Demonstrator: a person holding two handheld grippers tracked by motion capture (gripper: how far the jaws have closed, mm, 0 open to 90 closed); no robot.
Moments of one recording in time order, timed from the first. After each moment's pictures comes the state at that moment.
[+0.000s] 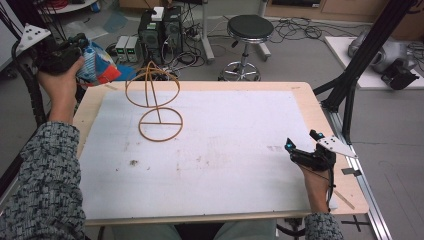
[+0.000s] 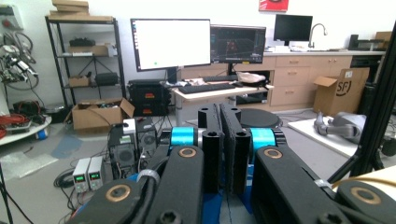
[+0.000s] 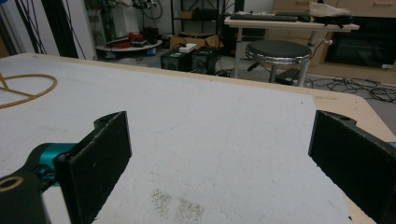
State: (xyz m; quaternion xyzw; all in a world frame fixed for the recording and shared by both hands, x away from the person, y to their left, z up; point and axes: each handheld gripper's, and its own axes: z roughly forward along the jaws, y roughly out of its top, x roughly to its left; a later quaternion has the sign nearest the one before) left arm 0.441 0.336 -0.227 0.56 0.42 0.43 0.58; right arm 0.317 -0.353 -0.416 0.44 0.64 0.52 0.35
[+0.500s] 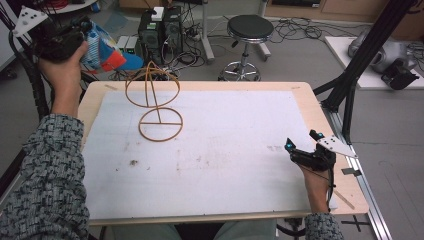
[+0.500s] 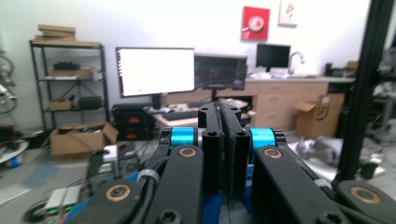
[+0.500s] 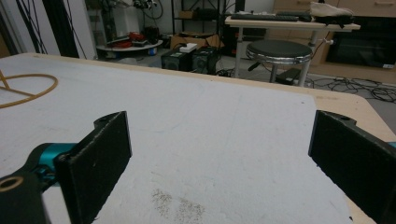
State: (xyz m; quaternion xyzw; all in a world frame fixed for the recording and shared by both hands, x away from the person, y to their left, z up) left arm 0.437 0.309 -0.189 0.53 0.38 0.42 0.63; right arm 0.318 -0.353 -0.416 0.44 0.64 0.52 0.35
